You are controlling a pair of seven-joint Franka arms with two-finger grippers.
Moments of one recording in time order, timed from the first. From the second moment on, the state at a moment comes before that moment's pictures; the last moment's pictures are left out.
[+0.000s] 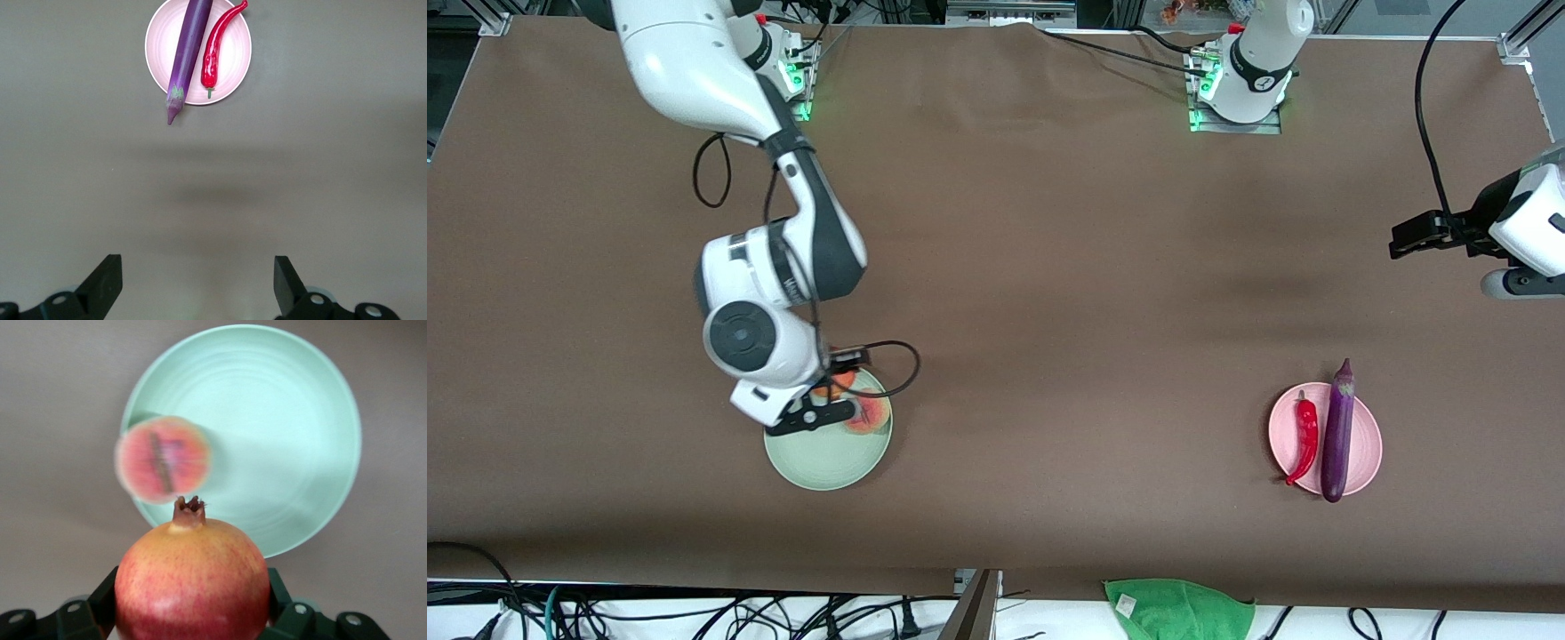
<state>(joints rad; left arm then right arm) 0.13 0.15 -0.13 -1.49 0.04 1.49 -0.07 0.48 0.79 -0.22 -1.18 0.14 1.83 -0.03</state>
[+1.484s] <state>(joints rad) 0.10 0.17 -0.10 -1.41 0.03 1.43 -0.10 0.42 0.73 -0.21 -1.16 0.12 1.76 -0.12</state>
